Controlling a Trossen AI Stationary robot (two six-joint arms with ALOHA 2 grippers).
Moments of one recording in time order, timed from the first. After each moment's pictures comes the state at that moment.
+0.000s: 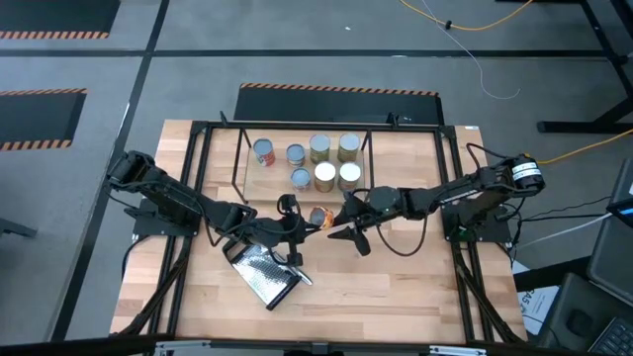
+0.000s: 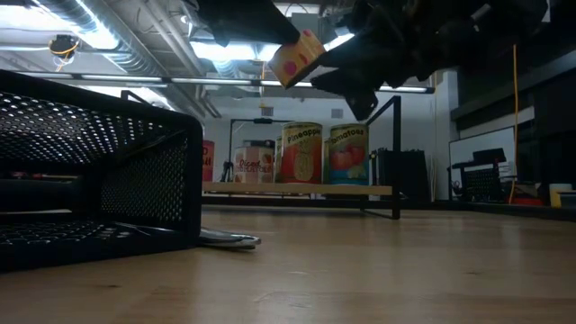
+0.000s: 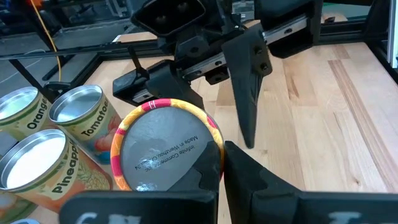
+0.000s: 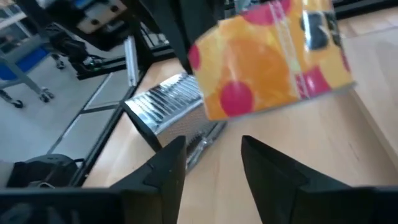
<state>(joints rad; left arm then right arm) -0.35 1.51 0.97 0.10 -0.54 -0.09 0.10 1.53 0.68 0.53 -0.20 0.28</state>
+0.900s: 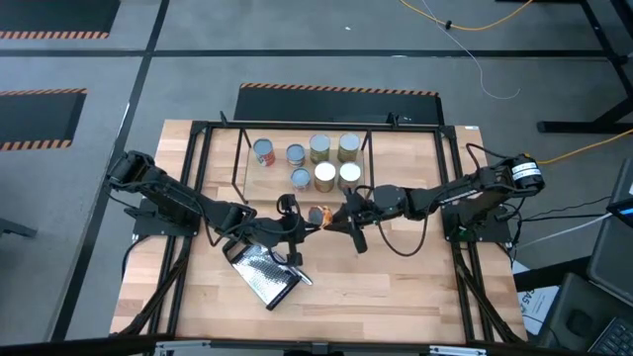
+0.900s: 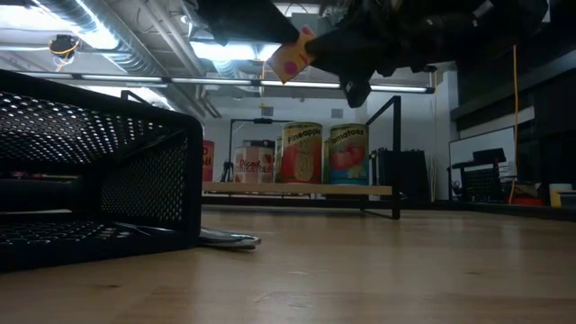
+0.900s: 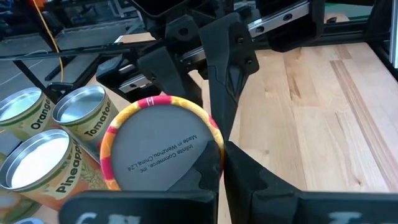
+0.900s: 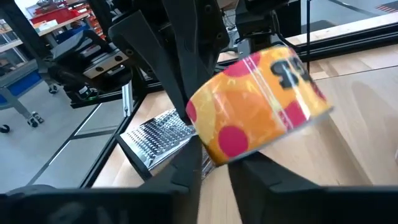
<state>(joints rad) -0.35 1.51 0.97 0.10 -0.54 -0.09 0.10 1.53 0.68 0.65 -0.13 0.28</state>
